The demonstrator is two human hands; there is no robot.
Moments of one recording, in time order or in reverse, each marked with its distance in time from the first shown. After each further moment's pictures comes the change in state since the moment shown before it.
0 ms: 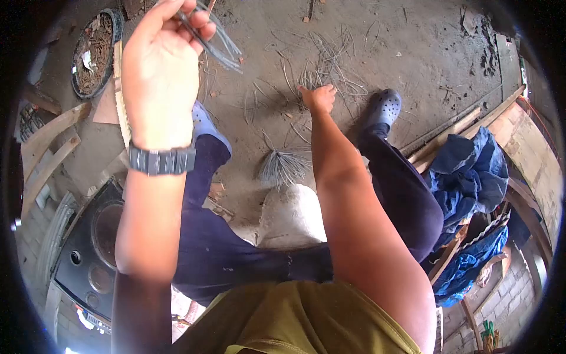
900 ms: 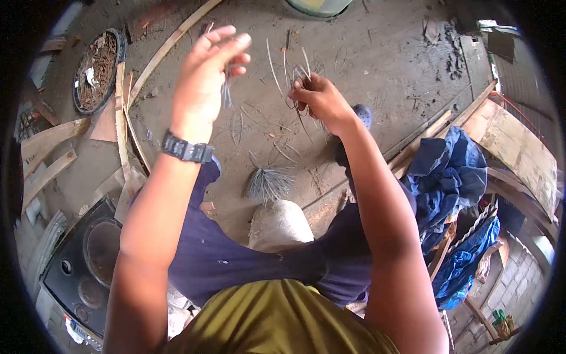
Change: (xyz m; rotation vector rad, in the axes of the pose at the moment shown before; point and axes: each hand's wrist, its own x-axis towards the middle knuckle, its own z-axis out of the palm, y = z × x) left_hand -0.011 -0.022 -0.008 0.439 -0.216 -0.126; right_hand -0.154 -0.054 -0.248 0.577 -0.580 -0.526
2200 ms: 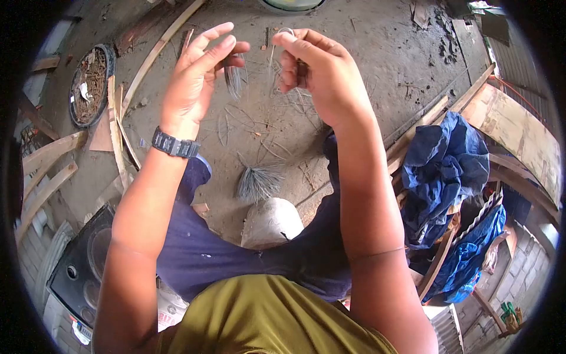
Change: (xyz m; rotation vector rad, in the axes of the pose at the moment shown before) left_hand 0.003 -0.003 0.042 -0.089 -0.253 -0.021; right_hand -0.061 -0.076 -0.027 0.474 0.066 -0.336
